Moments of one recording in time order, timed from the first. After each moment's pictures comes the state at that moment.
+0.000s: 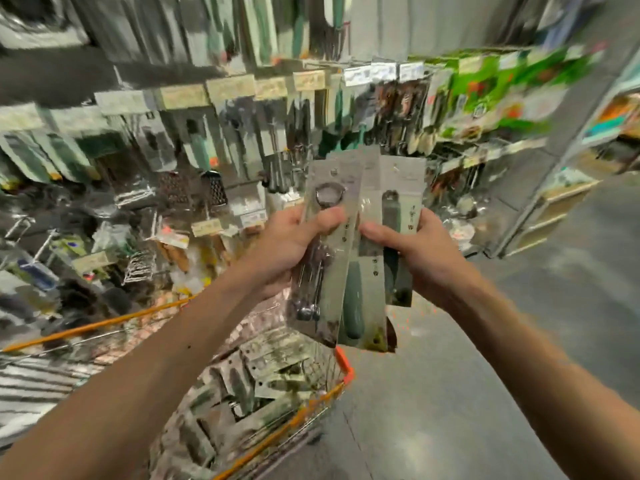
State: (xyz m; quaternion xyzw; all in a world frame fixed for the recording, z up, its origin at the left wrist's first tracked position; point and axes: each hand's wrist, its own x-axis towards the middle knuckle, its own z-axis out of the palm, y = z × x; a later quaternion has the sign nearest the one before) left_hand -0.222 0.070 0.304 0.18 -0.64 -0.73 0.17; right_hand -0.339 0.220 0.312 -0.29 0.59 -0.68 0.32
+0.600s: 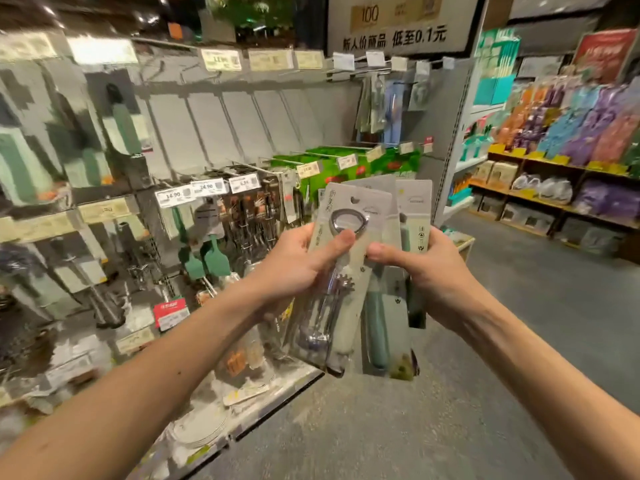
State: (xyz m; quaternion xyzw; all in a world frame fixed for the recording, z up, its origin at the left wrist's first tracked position) left_hand -0.572 0.209 0.391 0.03 -0.76 -0.64 0.12; right_hand -0.651 0.384 0.390 -0.26 0.61 -0.73 0.15
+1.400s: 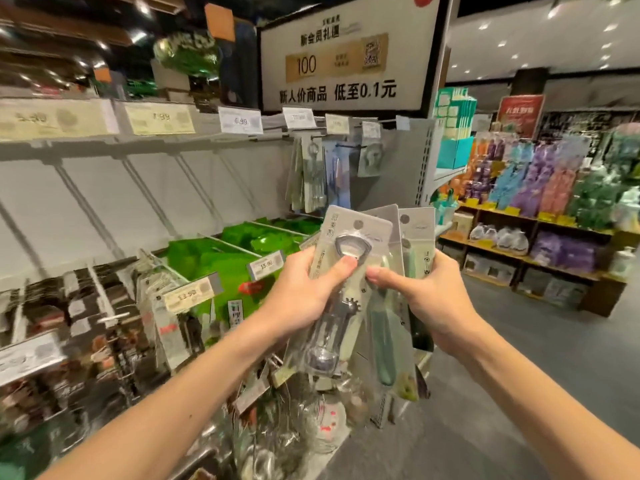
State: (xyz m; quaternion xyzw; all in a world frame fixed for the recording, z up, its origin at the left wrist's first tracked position) left_hand -1.032 0.158 0.424 -0.04 -0.76 -0.62 0.21; right_hand -1.094 0.328 0.424 -0.22 0.68 -0.70 -0.02
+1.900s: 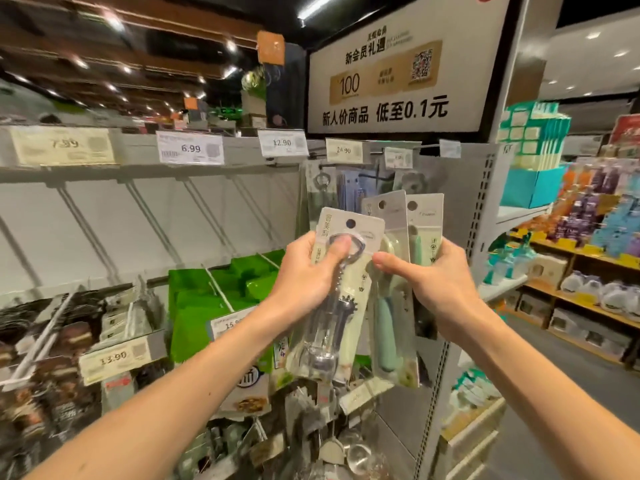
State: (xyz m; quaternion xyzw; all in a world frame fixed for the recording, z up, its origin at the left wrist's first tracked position) left_hand -1.237 0.155 0.453 0.07 -0.74 -0.56 0.37; right_hand -1.320 0.310 0.466 -0.33 0.64 -0.69 0.01
